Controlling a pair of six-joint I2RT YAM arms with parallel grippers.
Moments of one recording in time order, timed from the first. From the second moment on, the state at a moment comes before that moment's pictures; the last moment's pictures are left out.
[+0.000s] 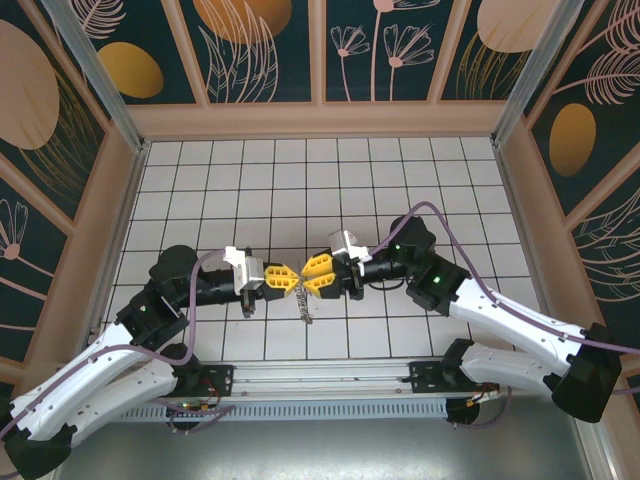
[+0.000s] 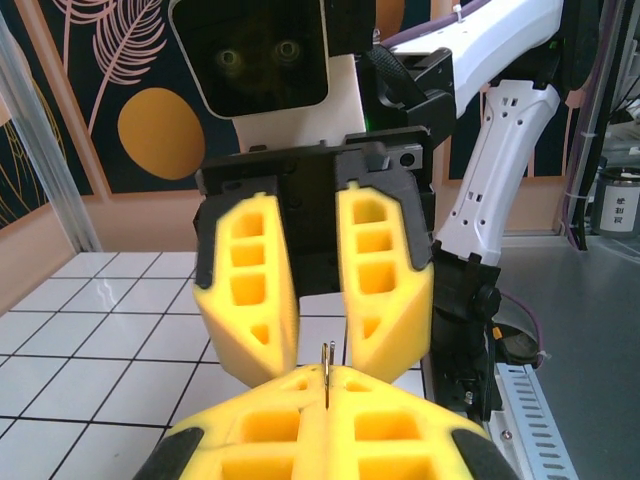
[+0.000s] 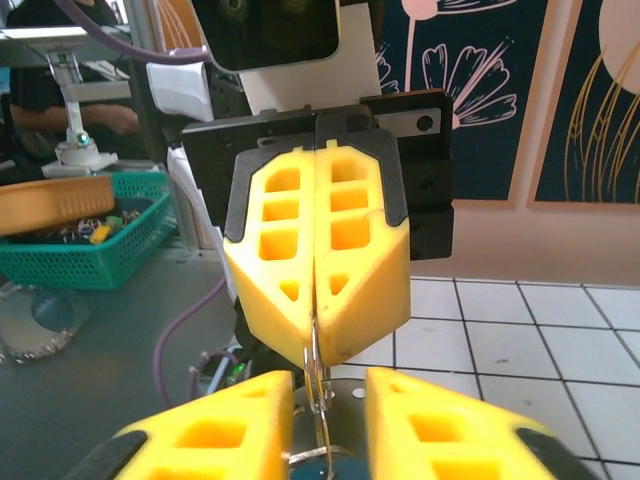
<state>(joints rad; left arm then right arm) -0.80 0.66 0.69 -0.09 0.65 0.10 0.90 1.03 0.78 0.19 -0.86 -0.04</state>
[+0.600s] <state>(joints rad) -0.80 0.75 0.76 -0.16 0.52 0.13 0.91 1.04 0.98 -0.23 -0.66 -0.25</state>
